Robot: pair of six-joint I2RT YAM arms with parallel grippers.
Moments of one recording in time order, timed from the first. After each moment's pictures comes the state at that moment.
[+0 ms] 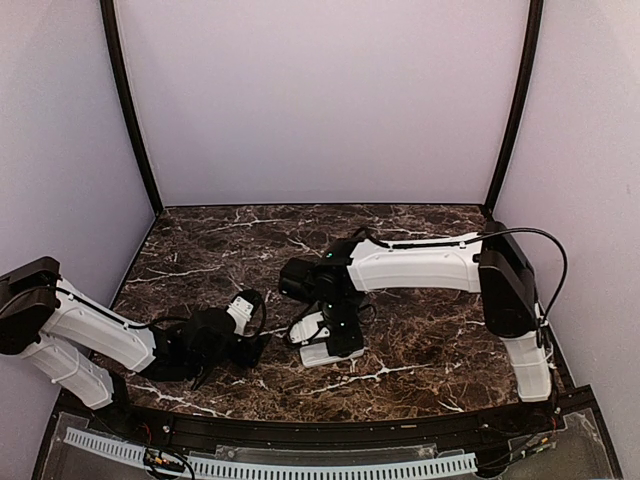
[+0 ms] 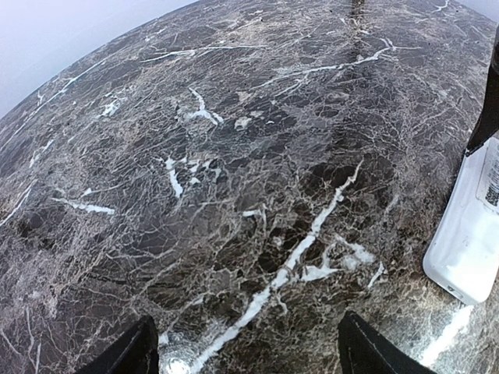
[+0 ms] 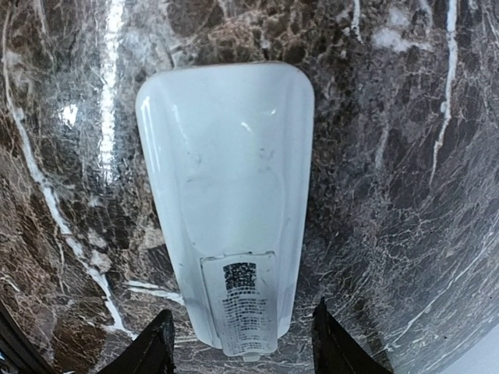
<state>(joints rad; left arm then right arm) -1.05 1.43 0.36 0.44 -0.50 -0.18 1.13 2.18 1.79 -1.19 0.14 -0.67</state>
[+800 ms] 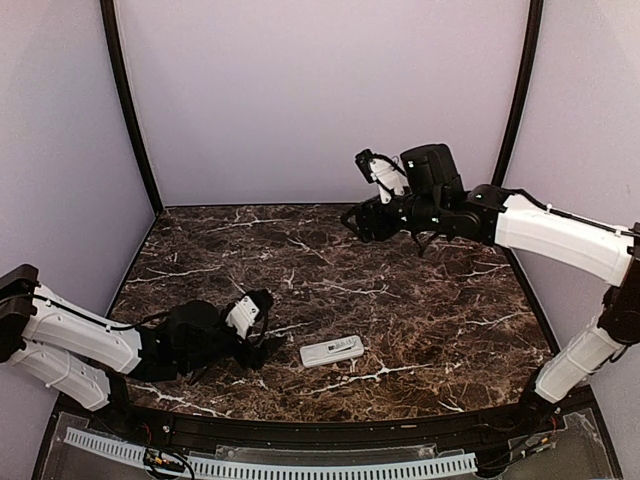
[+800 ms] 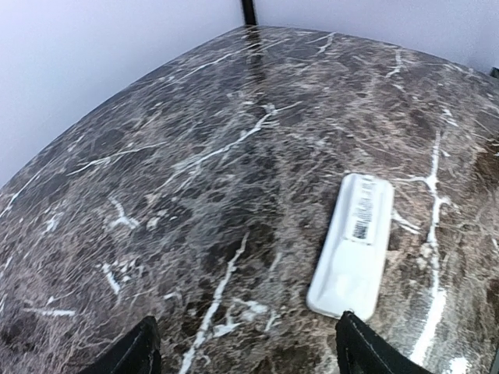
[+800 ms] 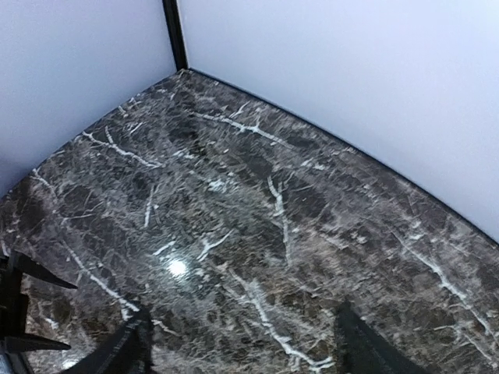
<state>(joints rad) -1.07 1.30 0.34 0.55 -0.28 0.04 0.82 1.48 1.31 -0.29 0.04 0.02</state>
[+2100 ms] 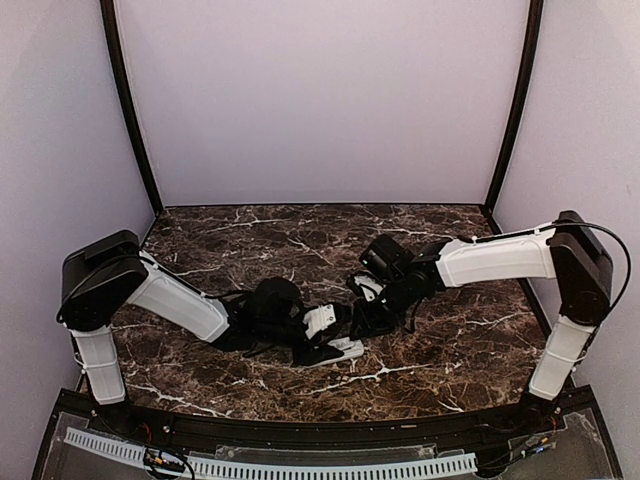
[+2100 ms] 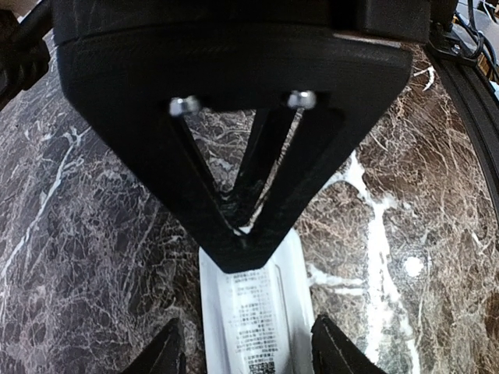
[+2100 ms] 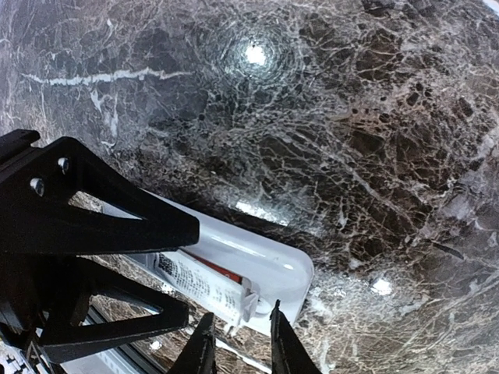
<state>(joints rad) -1.00 1.89 0.84 0.44 0.30 0.30 0.87 1.76 1.12 -0.53 -0.32 0.53</state>
